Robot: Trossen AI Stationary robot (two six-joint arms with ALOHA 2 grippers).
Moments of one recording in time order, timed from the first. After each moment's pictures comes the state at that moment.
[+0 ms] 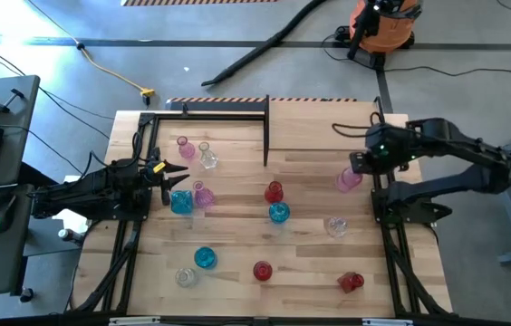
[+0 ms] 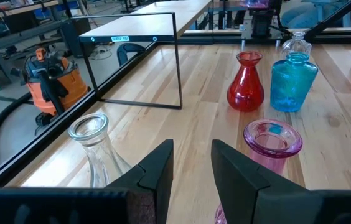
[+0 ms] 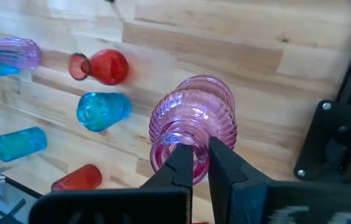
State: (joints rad) left arm 0.17 0.00 0.16 -0.41 -0.16 0.07; right arm -0.18 0.97 1.34 -1.51 0.00 1.21
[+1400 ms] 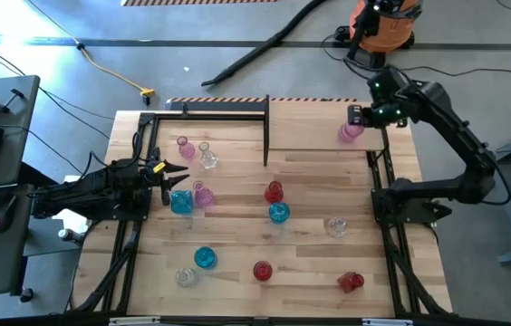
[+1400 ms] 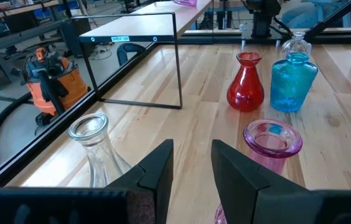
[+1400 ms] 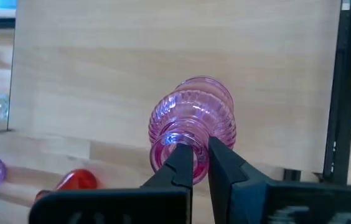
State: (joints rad) left arm 0.17 0.00 0.16 -0.41 -0.16 0.07; right arm -0.87 1.17 1.46 -1.40 0.01 0.65
